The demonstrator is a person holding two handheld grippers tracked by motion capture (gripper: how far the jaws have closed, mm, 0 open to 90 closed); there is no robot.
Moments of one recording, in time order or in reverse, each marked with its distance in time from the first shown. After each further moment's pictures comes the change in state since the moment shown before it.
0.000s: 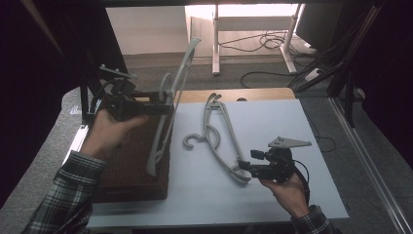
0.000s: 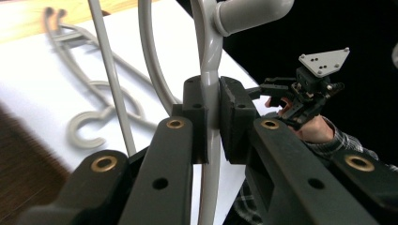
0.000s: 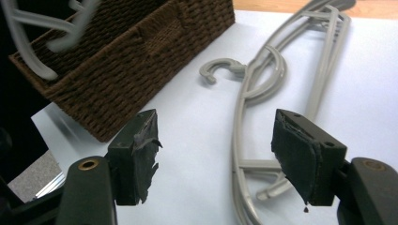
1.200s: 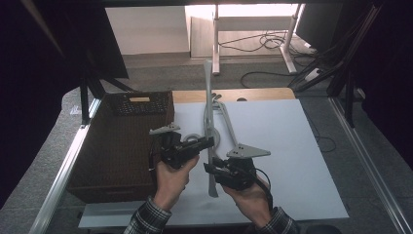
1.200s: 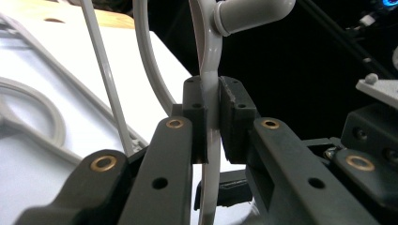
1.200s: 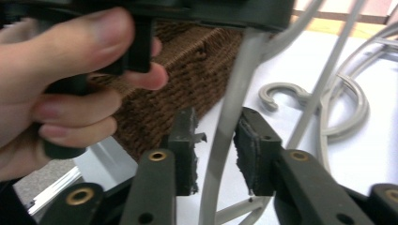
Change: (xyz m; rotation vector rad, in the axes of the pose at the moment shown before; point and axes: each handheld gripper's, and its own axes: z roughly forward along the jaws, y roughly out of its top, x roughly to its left) left arm -0.040 -0.090 0.147 -0.327 -0.070 -0.108; right arm 0.091 0.011 0.047 -0.041 0.035 -0.089
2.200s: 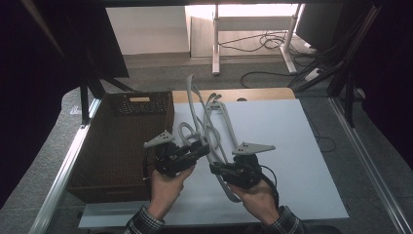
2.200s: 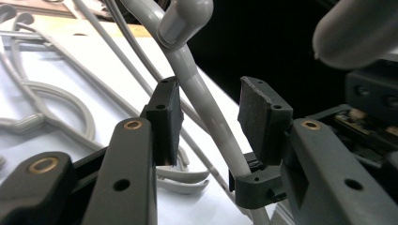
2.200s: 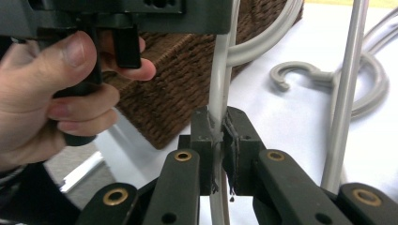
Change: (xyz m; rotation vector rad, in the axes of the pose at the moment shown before) left arm -0.003 -0.025 -0.013 -0.039 0.110 0.101; right arm -0.013 -0.001 -0.006 0.077 0.055 0.043
